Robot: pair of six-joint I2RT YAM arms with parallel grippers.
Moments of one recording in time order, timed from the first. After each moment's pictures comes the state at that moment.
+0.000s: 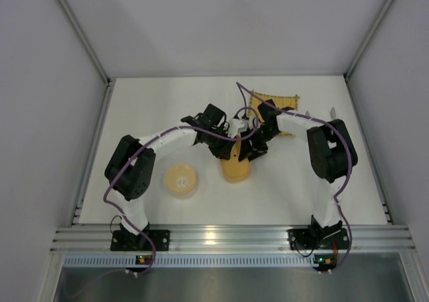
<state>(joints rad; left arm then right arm) -0.65 1.86 1.32 -0.49 0.46 0.26 0.39 1.98 1.32 -0.70 -0.69 0.11</state>
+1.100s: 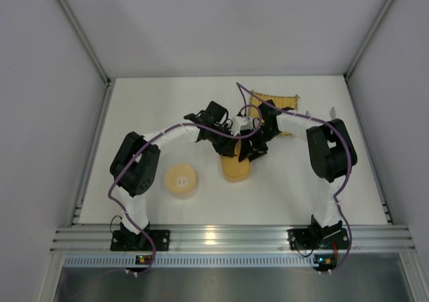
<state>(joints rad) -0.65 1.91 1.38 -0.47 0.52 0.30 0.39 1.98 1.32 -0.71 -0.70 0.10</state>
